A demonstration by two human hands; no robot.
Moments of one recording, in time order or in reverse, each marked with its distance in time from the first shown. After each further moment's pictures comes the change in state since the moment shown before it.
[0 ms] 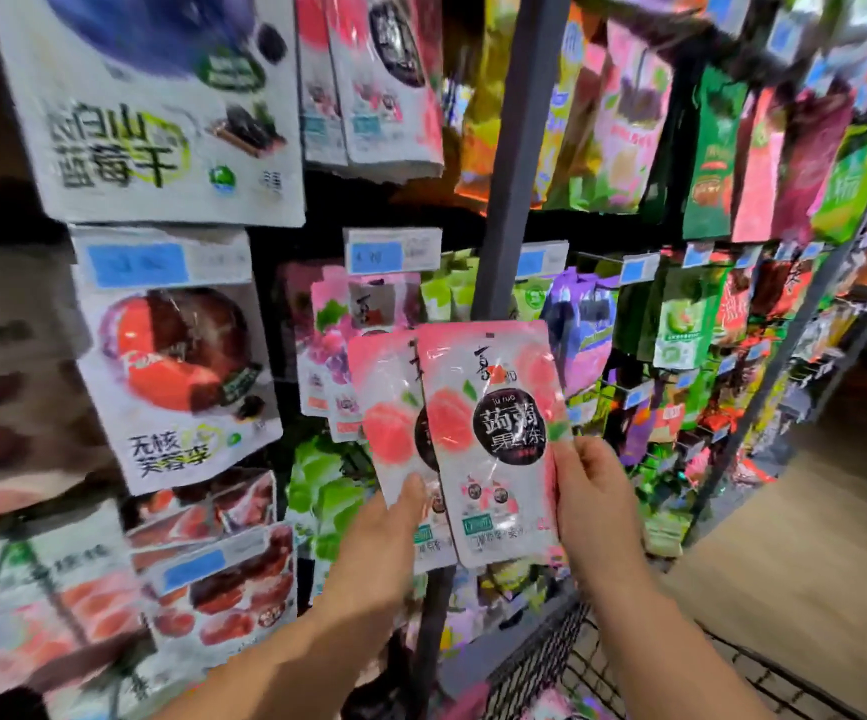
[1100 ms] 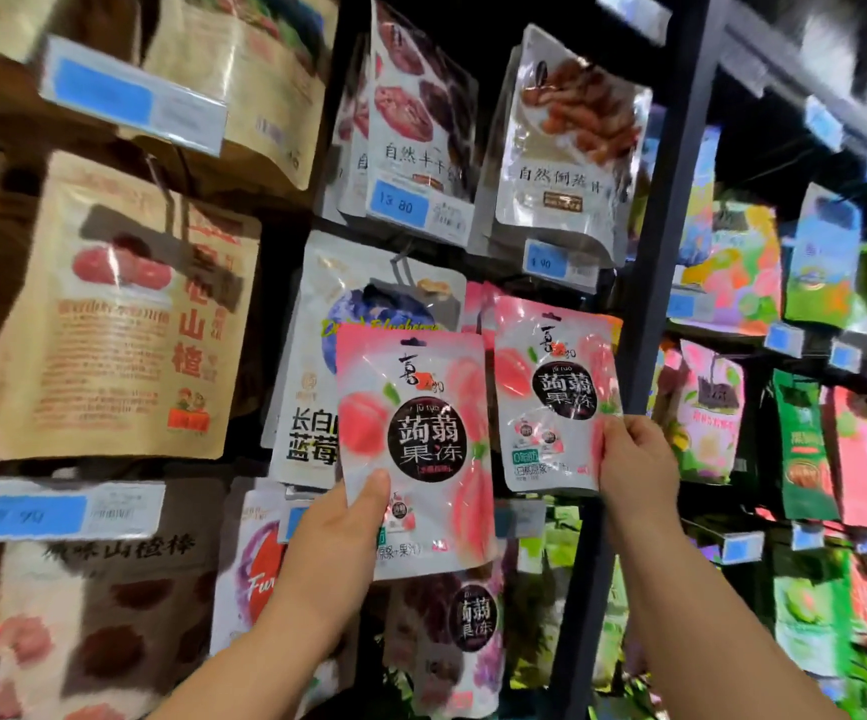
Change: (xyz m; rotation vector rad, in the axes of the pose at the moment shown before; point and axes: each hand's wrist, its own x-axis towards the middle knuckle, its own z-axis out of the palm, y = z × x) left_hand 0.022 0.157 -0.135 -0.097 0.426 0.532; right_hand 0.137 -0.221 0.072 0.293 0.119 -0.277
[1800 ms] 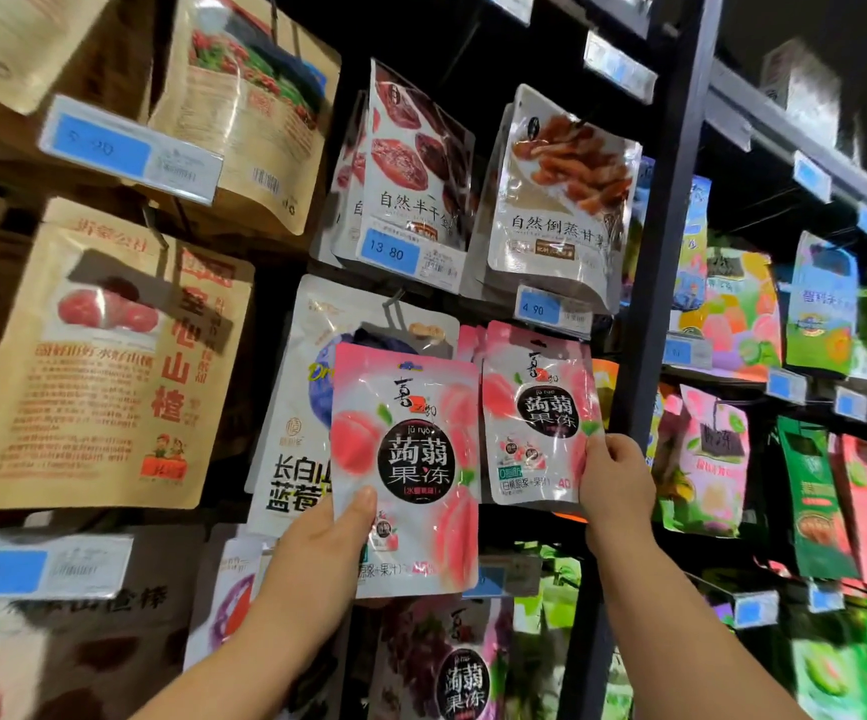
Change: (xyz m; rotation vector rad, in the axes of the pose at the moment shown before) left_hand 0.028 0.008 0.006 -0.043 0.037 0.023; right_hand 0.041 -0.006 0.023 -0.151 0.006 -0.062
